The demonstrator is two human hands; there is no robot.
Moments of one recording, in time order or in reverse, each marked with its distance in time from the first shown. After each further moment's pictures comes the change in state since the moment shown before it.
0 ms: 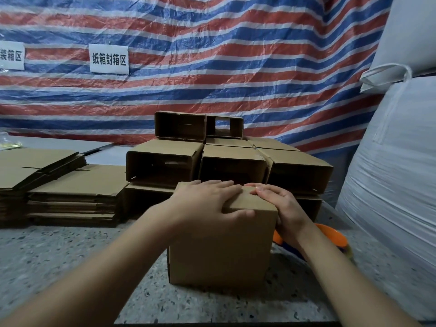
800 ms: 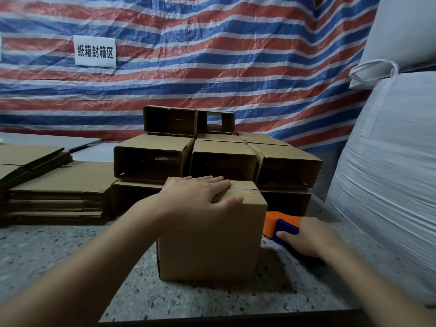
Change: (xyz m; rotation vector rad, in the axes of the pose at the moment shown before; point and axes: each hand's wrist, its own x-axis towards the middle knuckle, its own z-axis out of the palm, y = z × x) left_hand 0.002 -0.001 -0.001 -0.037 -0.077 -0.042; right_hand -0.005 0.061 -0.100 -1.612 0.198 0.398
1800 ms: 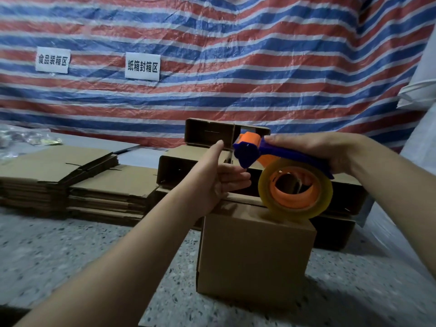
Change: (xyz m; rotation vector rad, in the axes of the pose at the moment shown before) left_hand 0.002 -0.038 -0.027 -1.674 0.300 -0.317; right_hand -0.013 -0.130 -0.221 0.755 -0.351 -0.342
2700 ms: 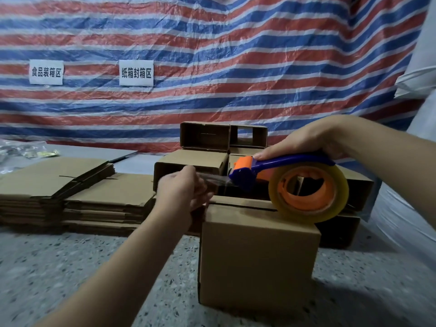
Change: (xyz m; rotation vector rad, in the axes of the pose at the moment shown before) left_hand 0.007 -0.012 -0.026 -0.188 0.470 0.039; right_hand 0.016 -0.024 -0.009 -0.417 -0.098 0.184
